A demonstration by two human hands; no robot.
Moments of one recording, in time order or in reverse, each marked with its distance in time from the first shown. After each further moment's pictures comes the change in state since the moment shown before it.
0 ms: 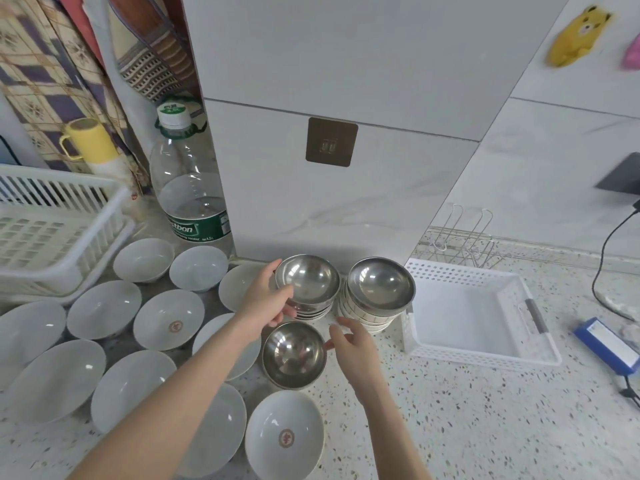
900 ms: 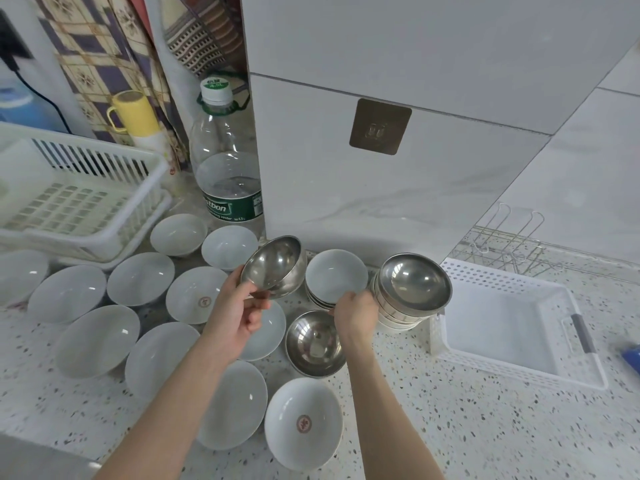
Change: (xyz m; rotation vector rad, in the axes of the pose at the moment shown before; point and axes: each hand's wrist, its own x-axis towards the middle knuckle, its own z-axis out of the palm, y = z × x) left_hand -0.046 -0.029 -0.058 -0.626 0.128 -0.012; right_hand 0.047 -0.038 0.055 -0.105 0.203 0.060
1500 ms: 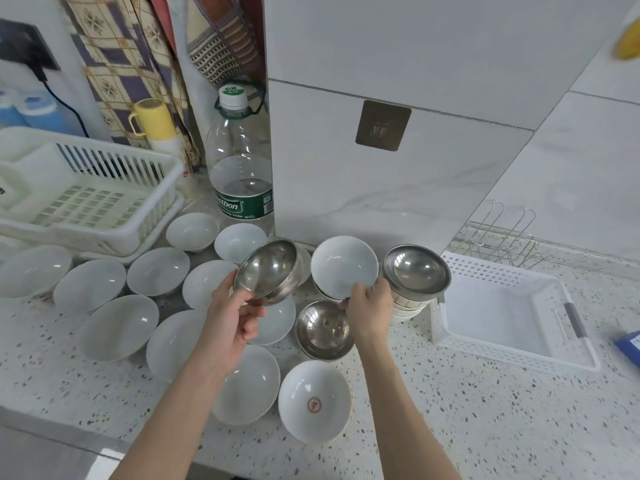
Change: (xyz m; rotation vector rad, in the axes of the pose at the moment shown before) left_hand -0.048 0.000 -0.024 0.013 -0.006 0.103; right_hand -0.040 0.002 -0.025 0.238 0.058 -0.166
